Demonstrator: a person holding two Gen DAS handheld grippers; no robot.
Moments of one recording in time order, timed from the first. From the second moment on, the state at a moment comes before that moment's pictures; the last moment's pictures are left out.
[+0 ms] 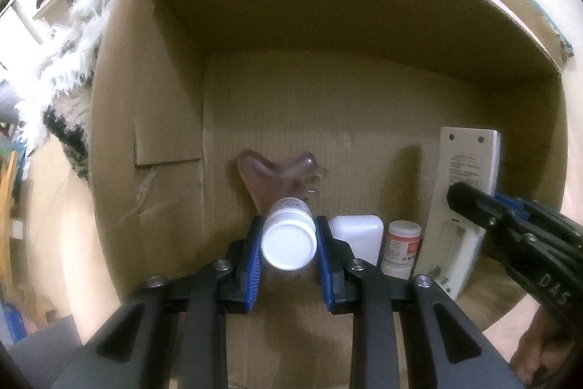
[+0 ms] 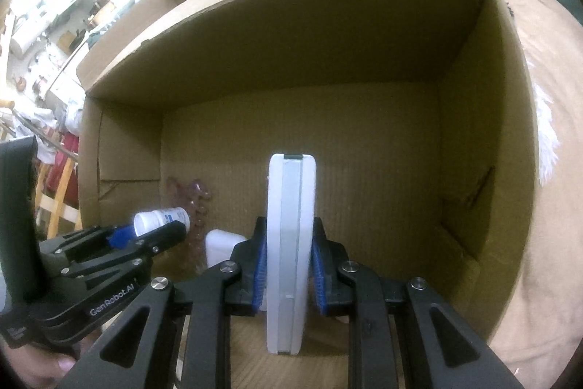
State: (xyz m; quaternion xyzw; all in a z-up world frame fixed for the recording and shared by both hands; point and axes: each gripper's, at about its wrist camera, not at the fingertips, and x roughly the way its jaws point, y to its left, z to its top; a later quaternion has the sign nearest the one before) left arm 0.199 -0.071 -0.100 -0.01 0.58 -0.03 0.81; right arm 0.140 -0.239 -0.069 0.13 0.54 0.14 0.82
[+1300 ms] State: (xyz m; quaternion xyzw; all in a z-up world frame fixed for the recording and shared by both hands) left arm 0.168 -0.060 -0.056 0.02 0.54 -0.03 0.84; right arm 0.125 -0.264 -0.022 0.22 0.47 0.16 0.84
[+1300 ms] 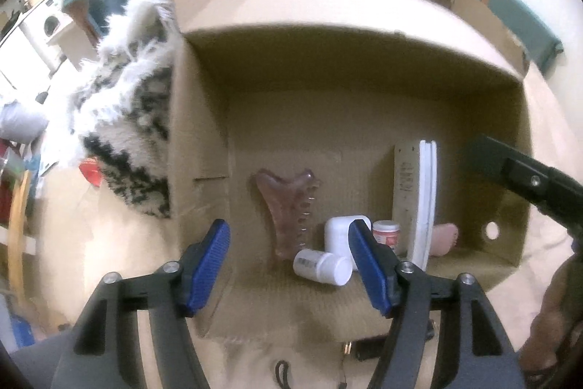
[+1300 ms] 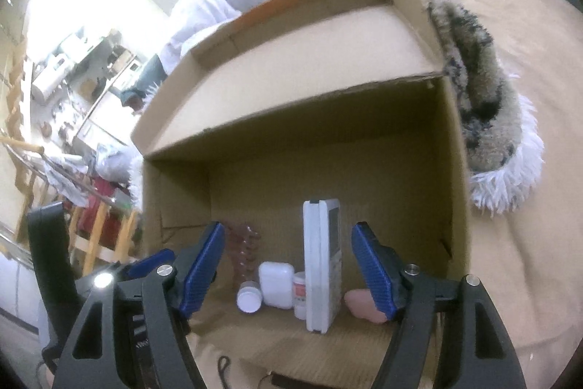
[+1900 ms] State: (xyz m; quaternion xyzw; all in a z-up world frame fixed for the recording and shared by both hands) left arm 0.089 -0.018 -0.053 -0.05 0.57 -0.01 0.82; right arm 0.039 -0.269 0.000 0.22 0.46 0.16 0.85
